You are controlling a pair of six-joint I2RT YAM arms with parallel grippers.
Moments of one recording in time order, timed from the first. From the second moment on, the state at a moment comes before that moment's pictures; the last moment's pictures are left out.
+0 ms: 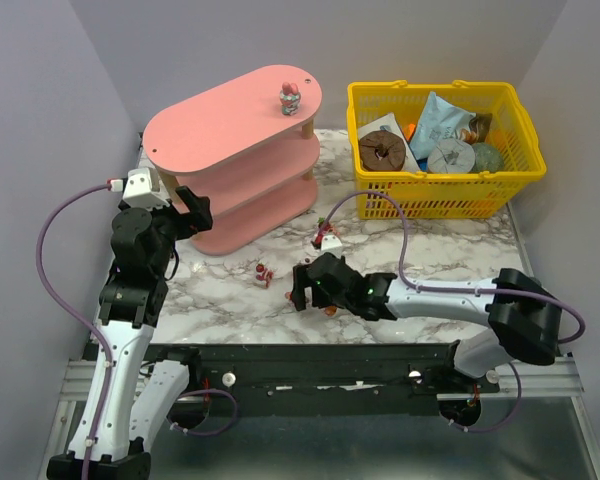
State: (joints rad) left arm -0.10 0.69 0.89 -0.35 -0.05 -0.32; right arm 1.10 1.48 0.82 -0.09 0.27 0.69
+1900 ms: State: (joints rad) left arm -0.10 0.68 0.87 -0.34 -0.03 -0.35; right arm 1.21 1.64 1.03 -0.27 0.48 0.86
